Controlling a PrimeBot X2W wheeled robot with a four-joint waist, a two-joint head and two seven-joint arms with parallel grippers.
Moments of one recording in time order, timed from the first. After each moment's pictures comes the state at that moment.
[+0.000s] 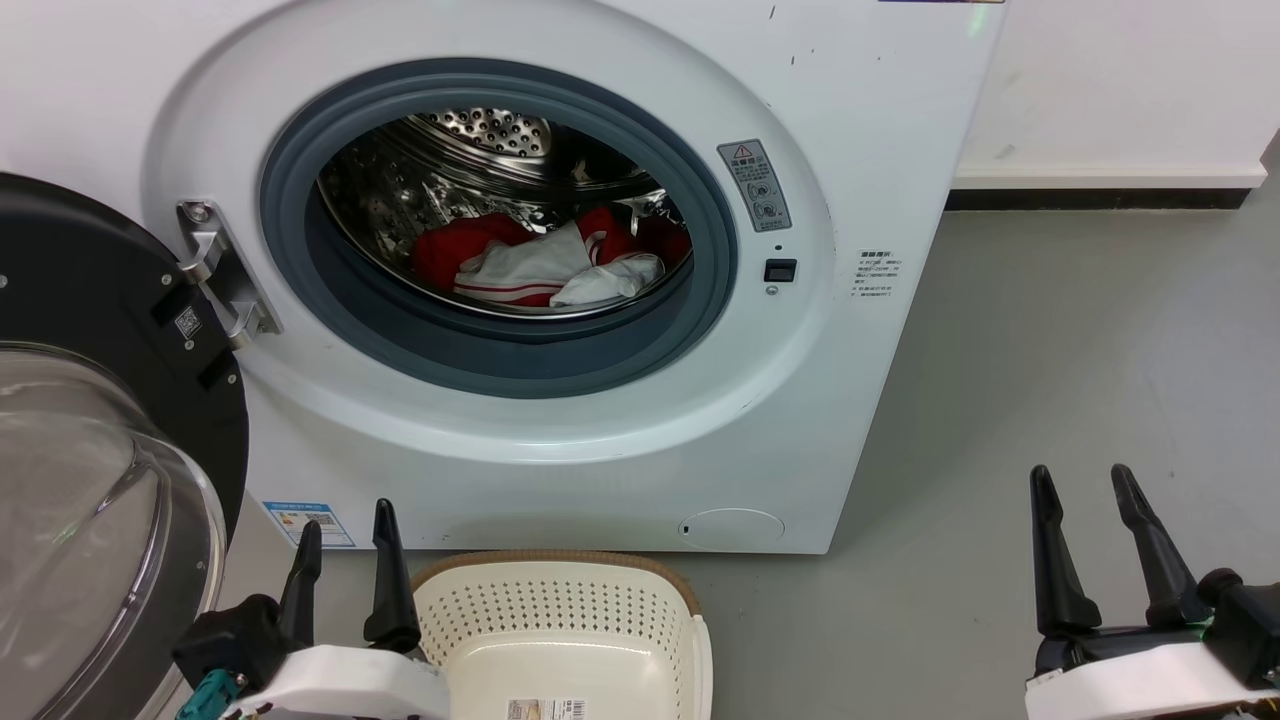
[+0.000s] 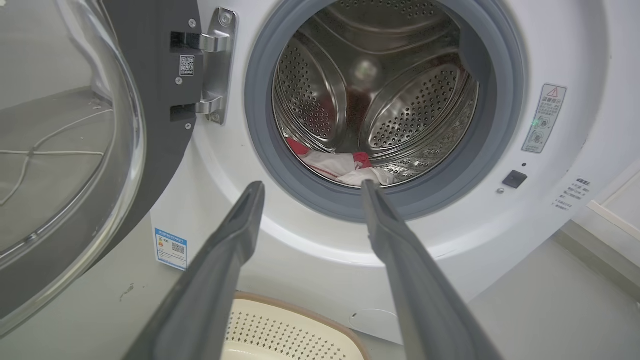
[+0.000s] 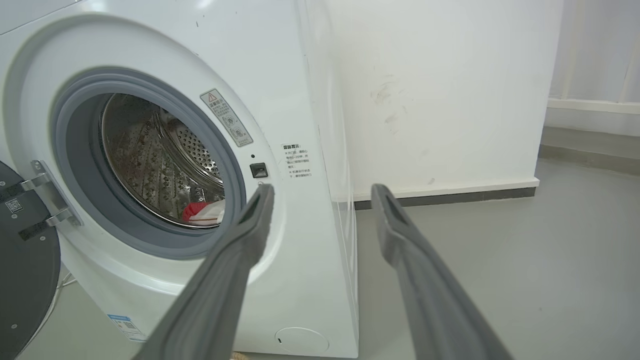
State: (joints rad) left arm 0.05 0.05 -0.03 0.06 -0.40 0.08 -0.18; right arm 0.09 -0.05 -0.04 -0.06 0.21 0.13 -0.18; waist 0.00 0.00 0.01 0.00
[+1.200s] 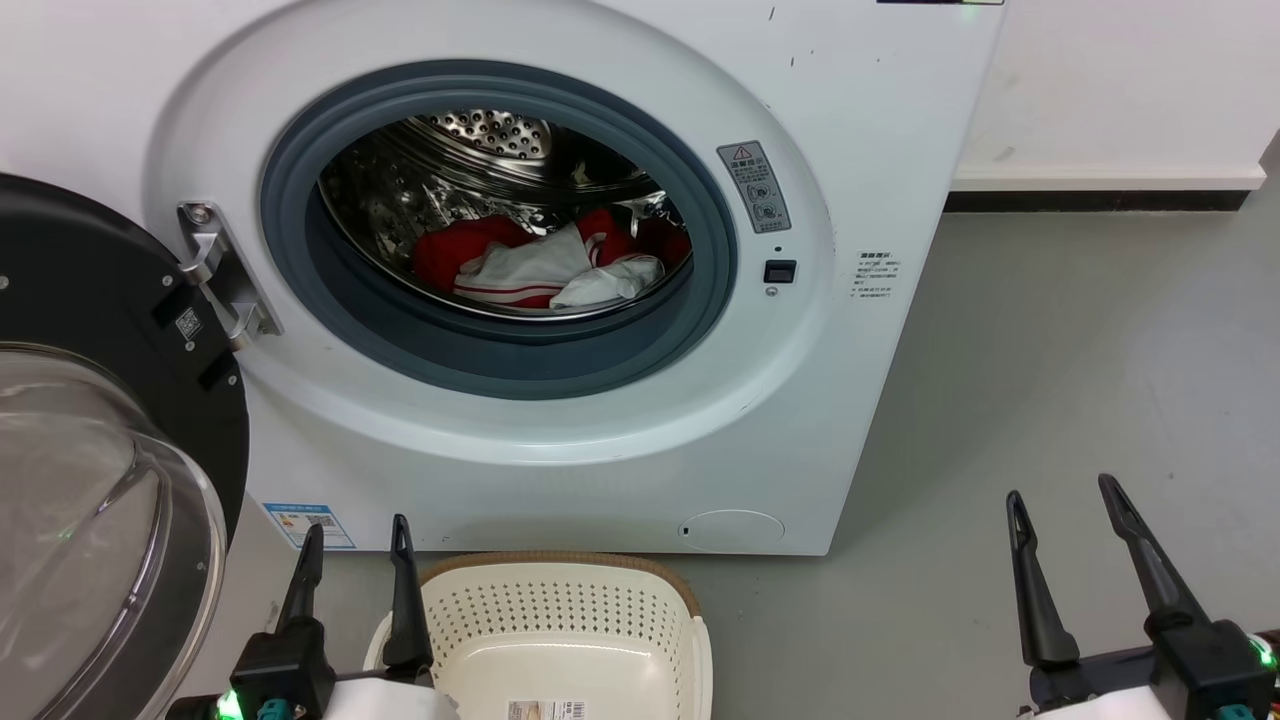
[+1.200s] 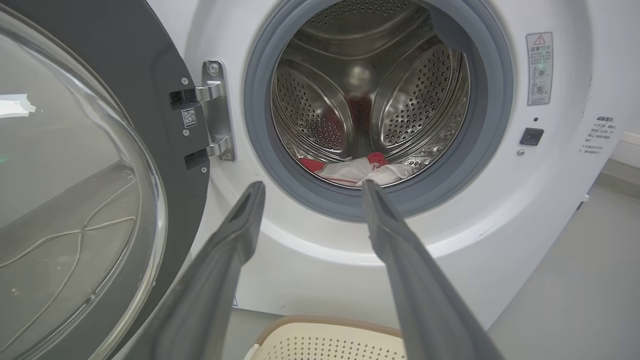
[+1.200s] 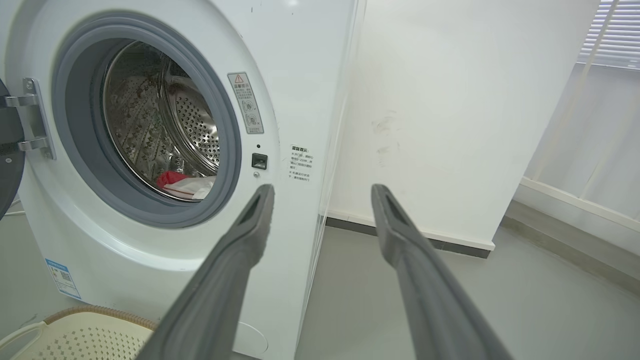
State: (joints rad) left arm 0.09 0.05 -0.04 0.05 -0.12 0.11 -0.26; right arm 0.15 -0.05 -0.02 -0.12 -0.10 0.13 -0.26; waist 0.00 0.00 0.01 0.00
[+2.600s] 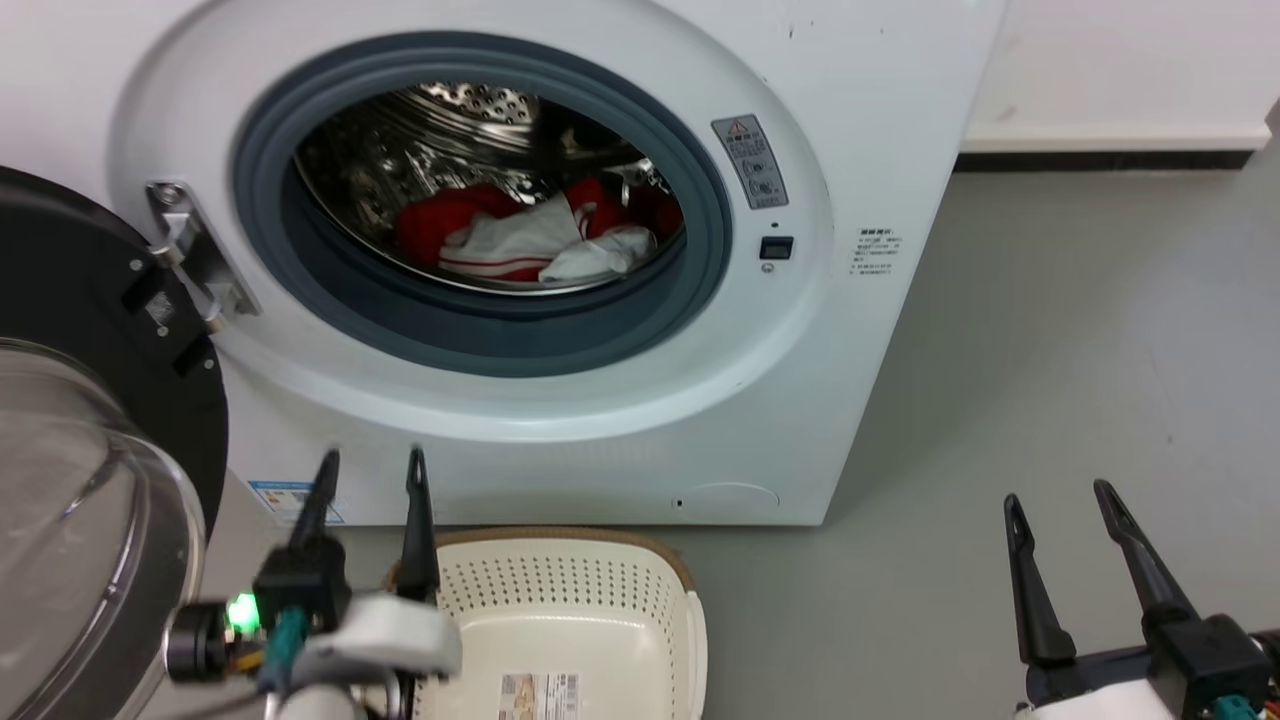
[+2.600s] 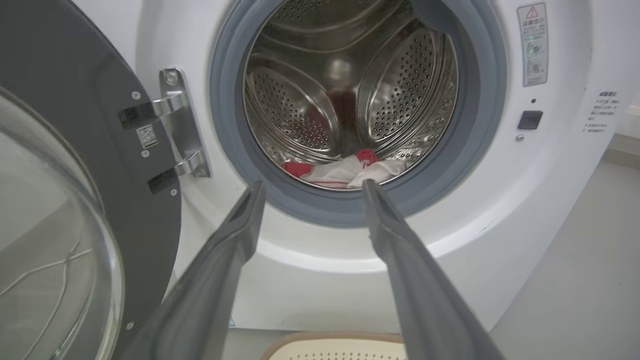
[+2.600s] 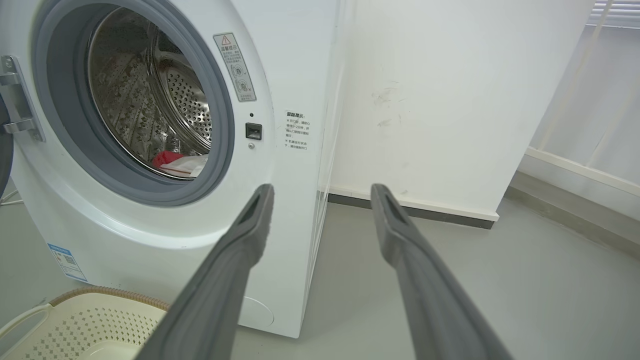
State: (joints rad) left arm -0.04 0.06 -0.03 0.16 -0.05 0.05 -0.26; right arm 0.14 -0.05 -0.03 -0.07 -0.07 0.13 -0.26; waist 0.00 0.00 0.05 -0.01
